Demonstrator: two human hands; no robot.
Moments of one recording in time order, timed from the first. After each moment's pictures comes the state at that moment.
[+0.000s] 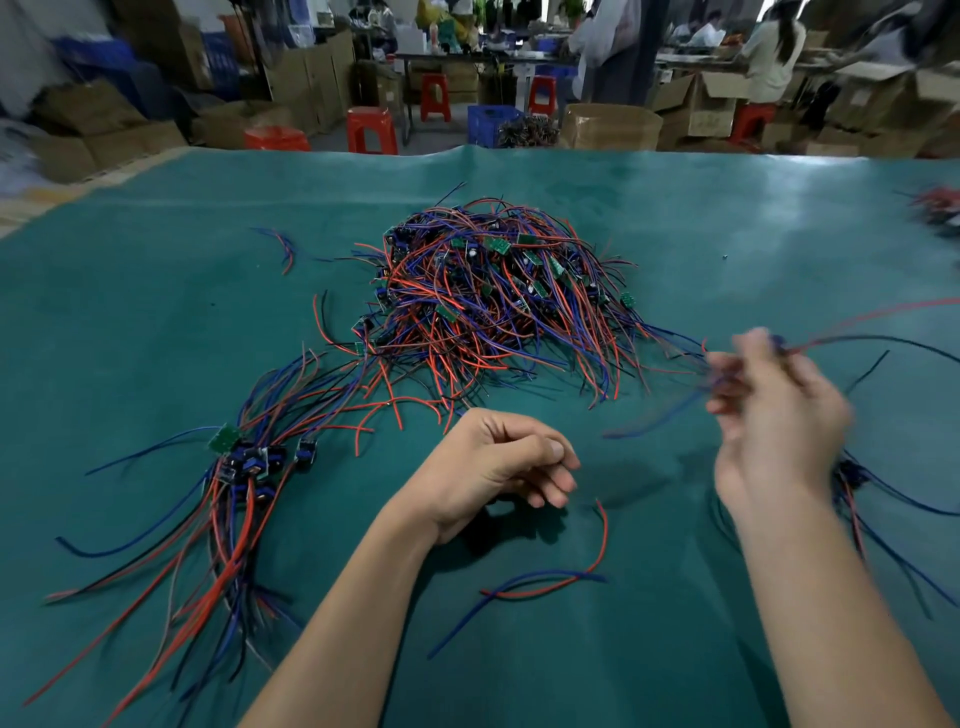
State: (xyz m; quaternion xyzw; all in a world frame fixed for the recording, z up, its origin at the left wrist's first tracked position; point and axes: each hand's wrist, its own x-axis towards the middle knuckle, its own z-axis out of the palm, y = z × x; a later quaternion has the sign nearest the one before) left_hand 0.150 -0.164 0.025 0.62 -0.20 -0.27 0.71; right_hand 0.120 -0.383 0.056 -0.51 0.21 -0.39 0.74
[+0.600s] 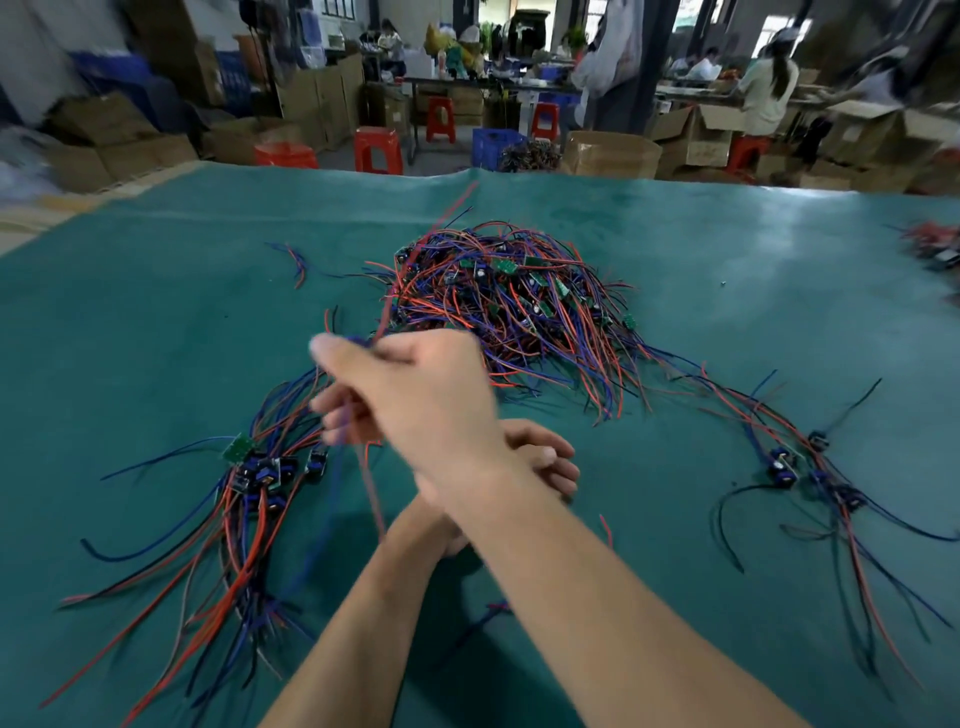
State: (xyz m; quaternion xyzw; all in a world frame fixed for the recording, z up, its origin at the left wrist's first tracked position) left_hand 0.160 -0.167 0.017 0.61 -0.14 -0.26 0.73; right_hand 0.139 -0.168 0.108 -0.63 -0.04 0.03 0.77
